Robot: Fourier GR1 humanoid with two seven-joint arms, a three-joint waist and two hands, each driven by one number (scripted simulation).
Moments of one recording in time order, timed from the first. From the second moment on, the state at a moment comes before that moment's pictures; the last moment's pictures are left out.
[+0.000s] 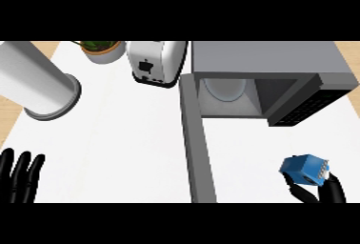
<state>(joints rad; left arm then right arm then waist) 0.50 0.02 -0.23 -2.42 -0.07 0.04 0.01 -0.06 -0.23 -0.32 -0.67 0.12 0.03 -0.95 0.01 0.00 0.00</state>
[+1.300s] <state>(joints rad) 0.53 0.04 -0.17 -2.45 0.00 0.03 0.03 -0.09 -0.05 -0.08 -1.01 0.06 0.16 -0.86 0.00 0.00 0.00</state>
